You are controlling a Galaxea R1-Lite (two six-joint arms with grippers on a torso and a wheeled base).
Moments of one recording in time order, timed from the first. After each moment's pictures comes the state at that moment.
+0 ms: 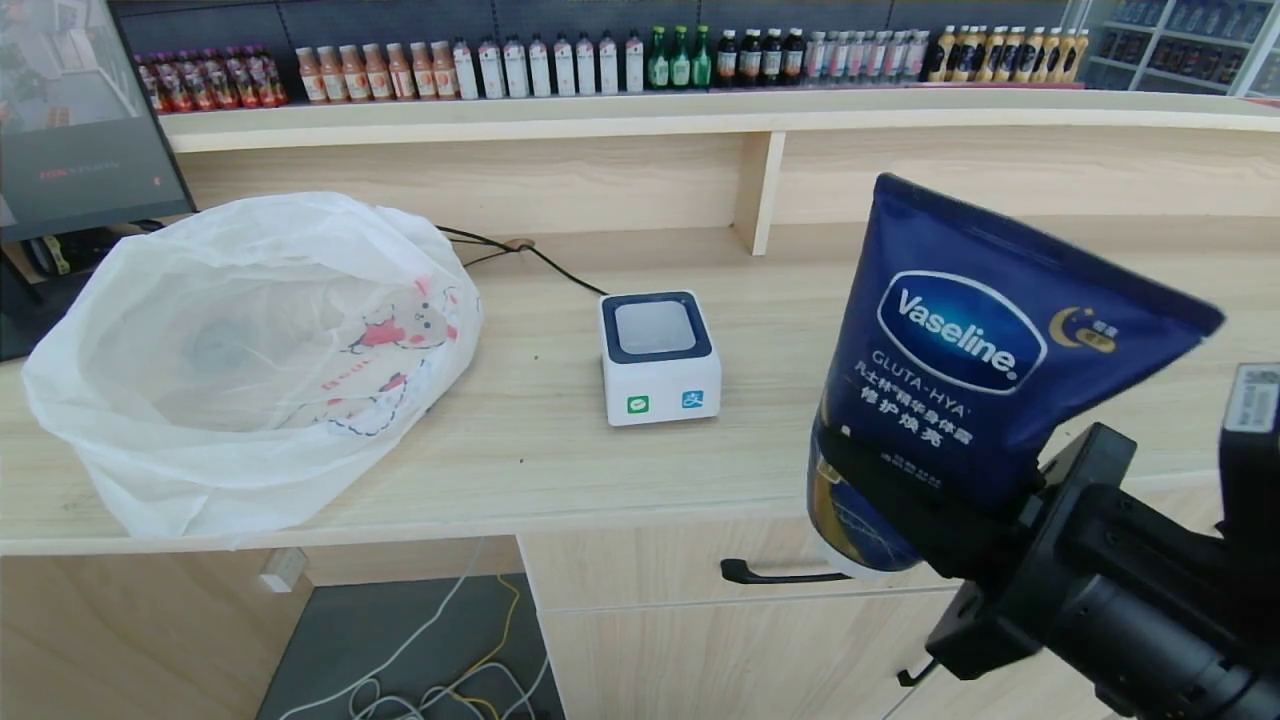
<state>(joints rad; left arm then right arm) 0.00 0.00 0.00 0.00 0.00 0.00 0.93 1.42 -0.34 -1.34 -0.14 -0.31</state>
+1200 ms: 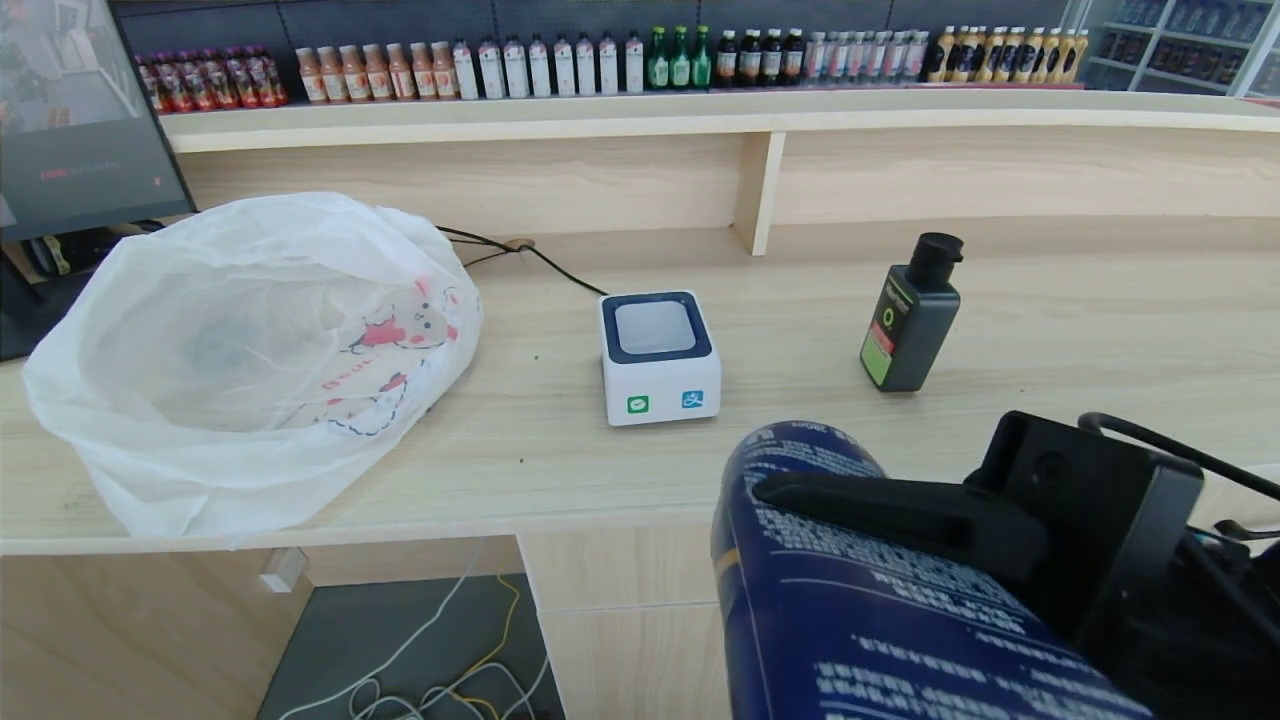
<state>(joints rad) 0.00 0.00 0.00 0.00 0.00 0.00 0.90 1.48 -0.48 -1.34 0.55 -1.04</state>
